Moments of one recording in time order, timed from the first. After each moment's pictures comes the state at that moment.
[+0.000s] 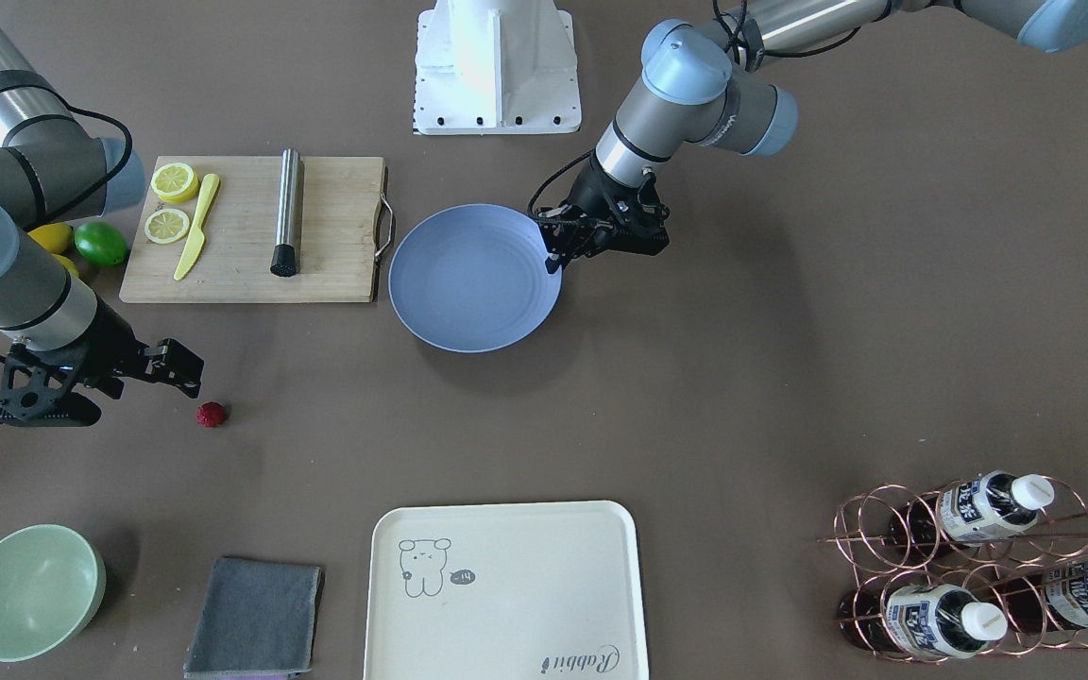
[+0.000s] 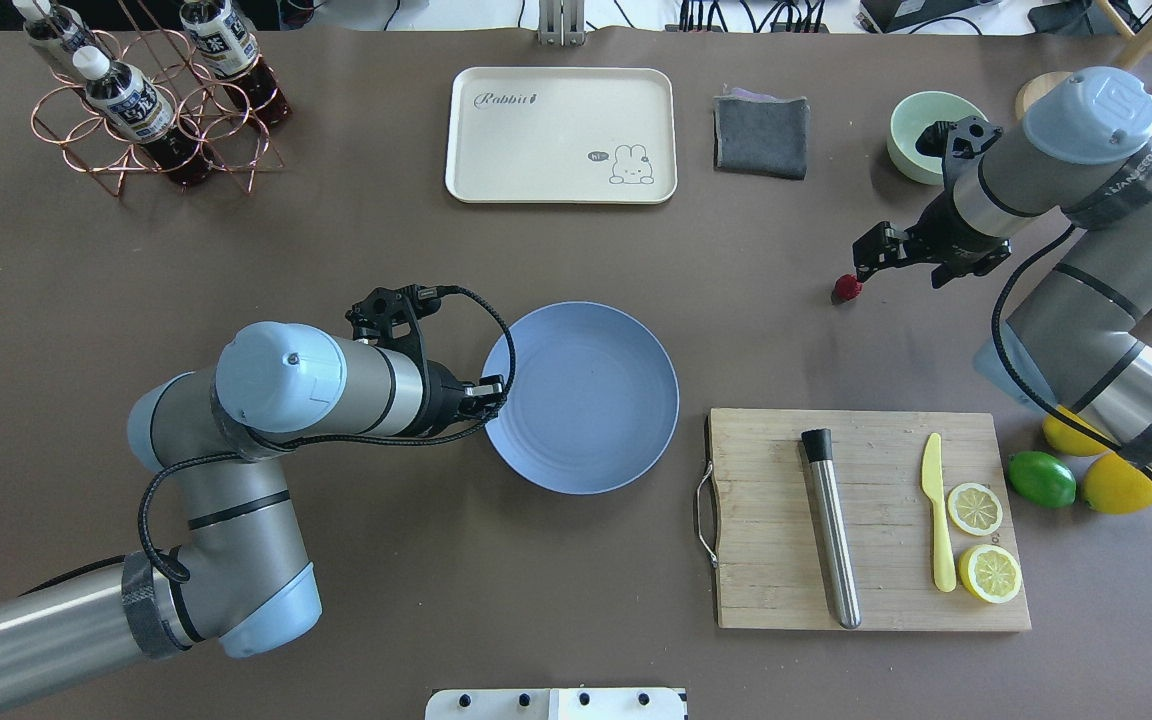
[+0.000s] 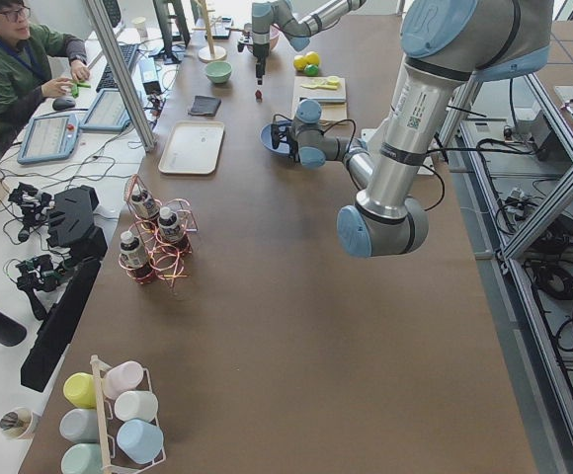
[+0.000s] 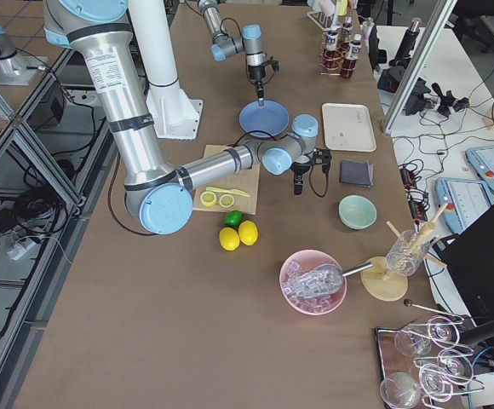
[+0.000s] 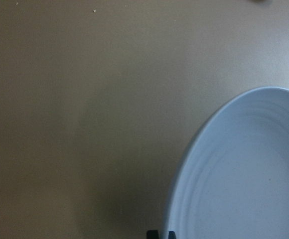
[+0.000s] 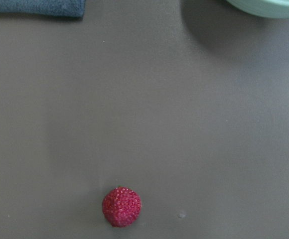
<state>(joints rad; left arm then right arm) -0.45 -2.06 -1.63 -2.20 -1.77 -1.52 0.92 -1.25 1.55 -1.23 2.15 0.94</state>
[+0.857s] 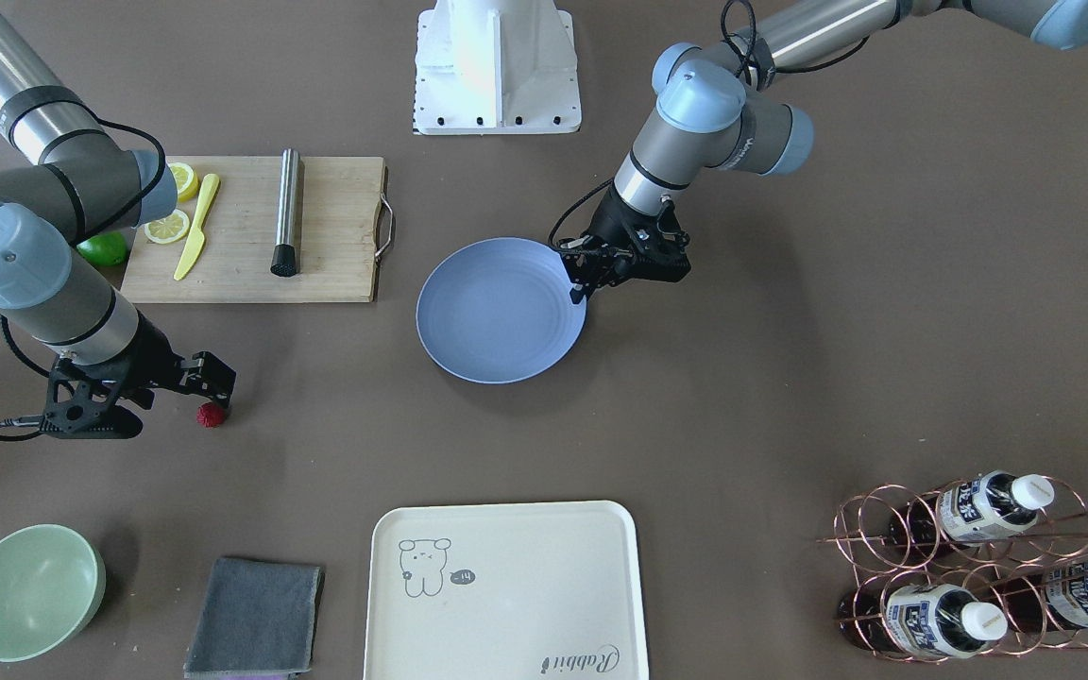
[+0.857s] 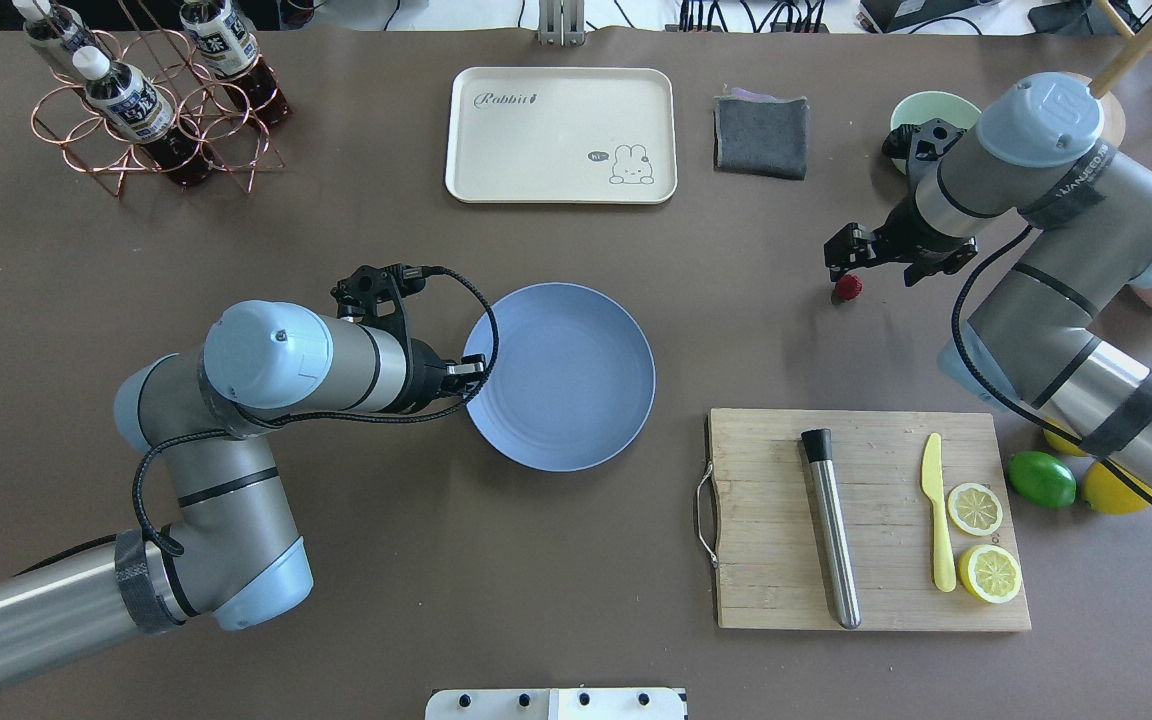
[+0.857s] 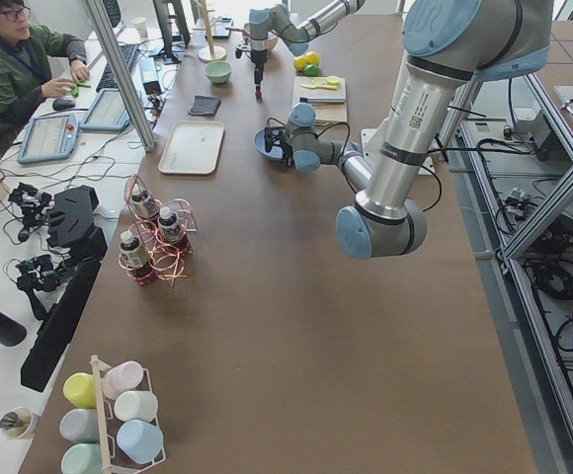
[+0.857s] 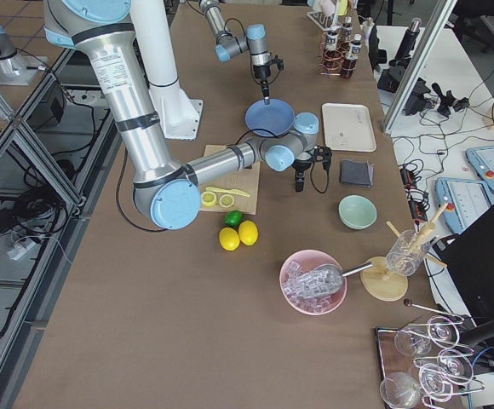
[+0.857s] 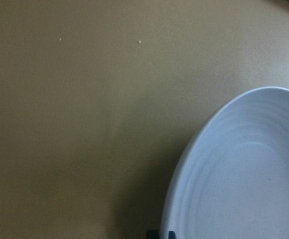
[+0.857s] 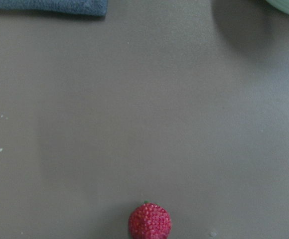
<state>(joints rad) -0.49 -2.06 -1.62 -2.20 -1.77 -1.45 0.89 -1.18 1.49 -1.23 2.11 0.95</state>
